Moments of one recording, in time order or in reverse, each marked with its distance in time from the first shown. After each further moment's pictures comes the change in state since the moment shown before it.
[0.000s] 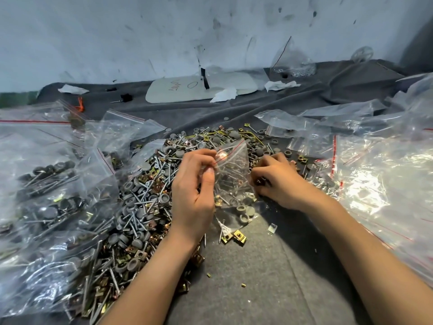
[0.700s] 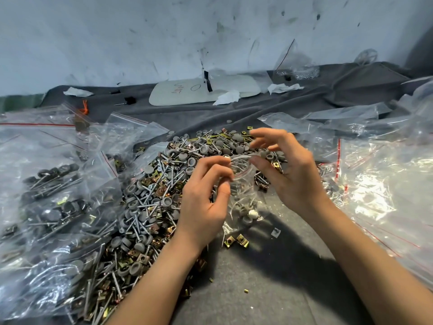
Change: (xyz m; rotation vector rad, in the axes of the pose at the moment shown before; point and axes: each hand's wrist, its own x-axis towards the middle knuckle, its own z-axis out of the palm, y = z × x) left_hand -0.002 -0.002 0.002 0.126 -0.112 0.117; right_hand -0.009 -0.027 -0.012 0.387 0.752 -0.404
